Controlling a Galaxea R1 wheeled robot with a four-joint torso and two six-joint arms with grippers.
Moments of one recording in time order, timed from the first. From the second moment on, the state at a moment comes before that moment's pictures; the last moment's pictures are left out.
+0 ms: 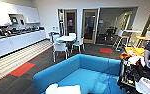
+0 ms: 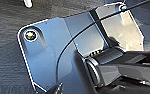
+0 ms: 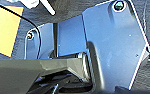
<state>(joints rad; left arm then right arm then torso) 1.49 3.01 -2.73 1.40 -0.02 -1.26 -1.57 3.09 -2.74 -0.46 0.17 0.42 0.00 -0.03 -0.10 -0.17</state>
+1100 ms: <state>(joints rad) 1.48 3.01 -2.73 1.40 -0.02 -1.26 -1.58 3.09 -2.74 -0.46 0.16 0.42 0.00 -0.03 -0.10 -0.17</state>
